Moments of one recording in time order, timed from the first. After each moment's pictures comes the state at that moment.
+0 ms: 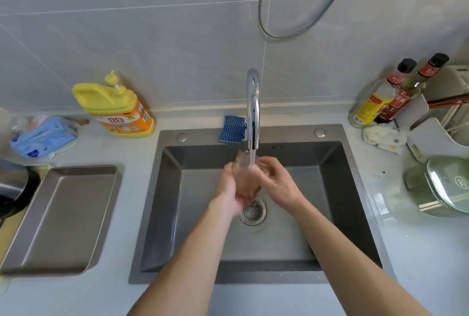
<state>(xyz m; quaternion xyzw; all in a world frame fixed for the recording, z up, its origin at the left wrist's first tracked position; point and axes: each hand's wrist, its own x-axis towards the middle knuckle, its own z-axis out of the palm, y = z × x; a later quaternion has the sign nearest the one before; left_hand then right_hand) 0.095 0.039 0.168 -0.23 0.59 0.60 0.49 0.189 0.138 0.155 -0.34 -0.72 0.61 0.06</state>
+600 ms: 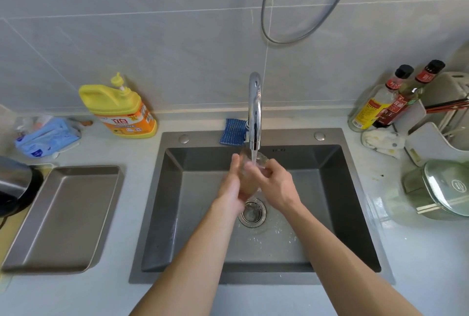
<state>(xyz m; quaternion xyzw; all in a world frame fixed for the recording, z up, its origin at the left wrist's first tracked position) 0.101 0.040 0.168 -0.20 0.58 0.63 0.47 0.184 0.124 0.176 -0.40 -0.74 0.54 0.07</state>
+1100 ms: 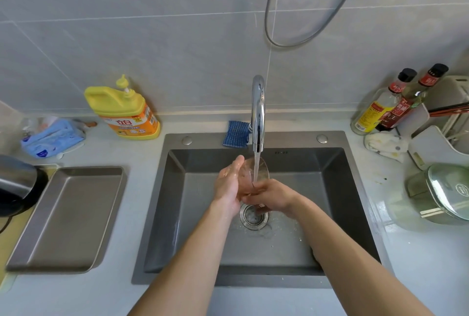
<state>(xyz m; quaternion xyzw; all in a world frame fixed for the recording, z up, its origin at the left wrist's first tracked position) 0.088 0.033 0.164 -0.16 0.61 0.66 0.40 0.183 0.133 0.173 -0.28 -0.71 0.62 -0.20</state>
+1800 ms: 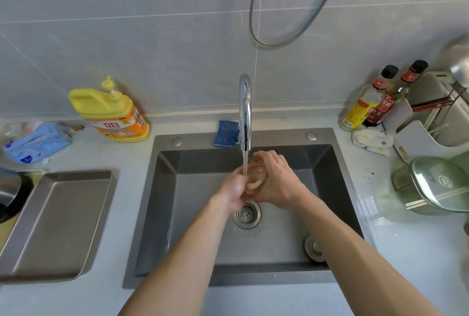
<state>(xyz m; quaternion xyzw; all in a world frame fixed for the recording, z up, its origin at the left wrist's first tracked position) 0.101 0.051 0.168 -0.05 0.59 0.59 0.56 0.201 0.160 0.180 -0.22 -0.92 0.32 0.01</state>
